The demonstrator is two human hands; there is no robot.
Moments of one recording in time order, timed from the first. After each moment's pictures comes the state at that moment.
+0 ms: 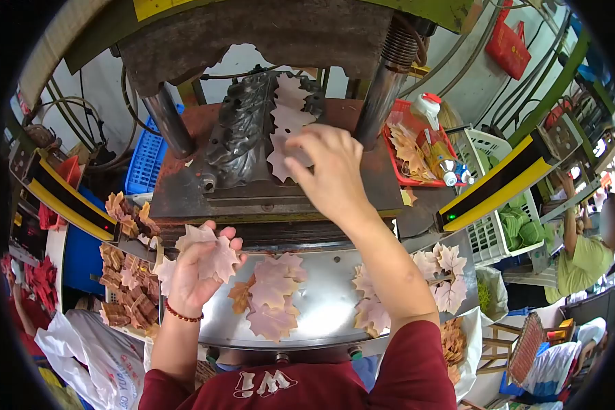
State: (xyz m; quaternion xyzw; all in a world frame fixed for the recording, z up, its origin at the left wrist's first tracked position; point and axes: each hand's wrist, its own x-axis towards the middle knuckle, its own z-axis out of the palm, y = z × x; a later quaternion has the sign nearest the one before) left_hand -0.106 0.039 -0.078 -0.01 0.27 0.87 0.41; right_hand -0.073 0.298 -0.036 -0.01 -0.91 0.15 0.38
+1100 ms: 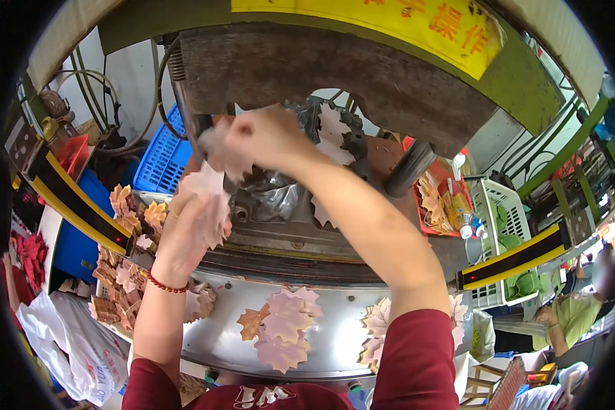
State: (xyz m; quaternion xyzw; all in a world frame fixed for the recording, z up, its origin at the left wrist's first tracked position) left_hand -0.199 0.042 -0.056 0.16 0.48 0.83 0.24; right_hand -0.232 0.247 0.025 0.09 -0.94 0.32 0.07
